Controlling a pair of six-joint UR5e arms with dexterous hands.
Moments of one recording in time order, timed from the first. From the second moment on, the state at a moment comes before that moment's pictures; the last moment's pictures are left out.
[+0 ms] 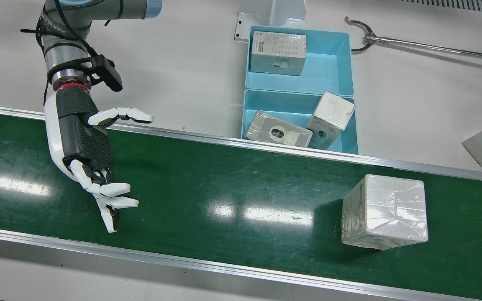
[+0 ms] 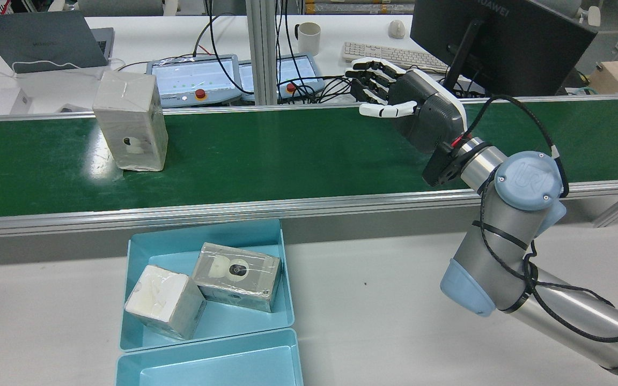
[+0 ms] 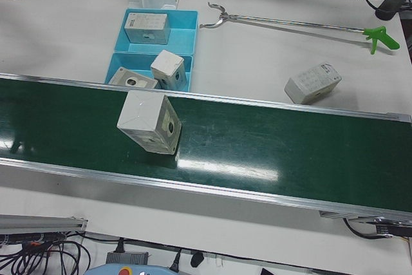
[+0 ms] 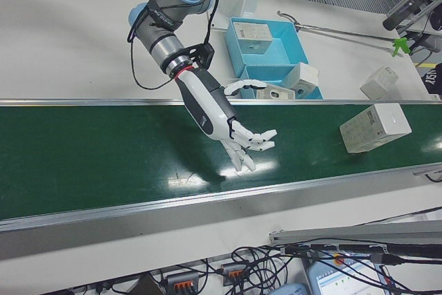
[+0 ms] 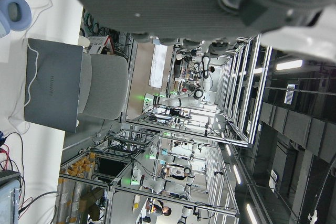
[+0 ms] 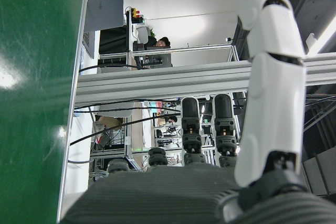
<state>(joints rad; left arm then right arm) -1.81 -1.79 -1.75 0.44 1.92 -0.15 0.85 -1.08 1.80 -3.48 -1.22 -0.08</state>
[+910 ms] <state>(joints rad) -1.81 -1.79 -1.75 0.44 1.92 -0.15 0.84 -1.06 1.76 -3.49 -1.22 -0.09</state>
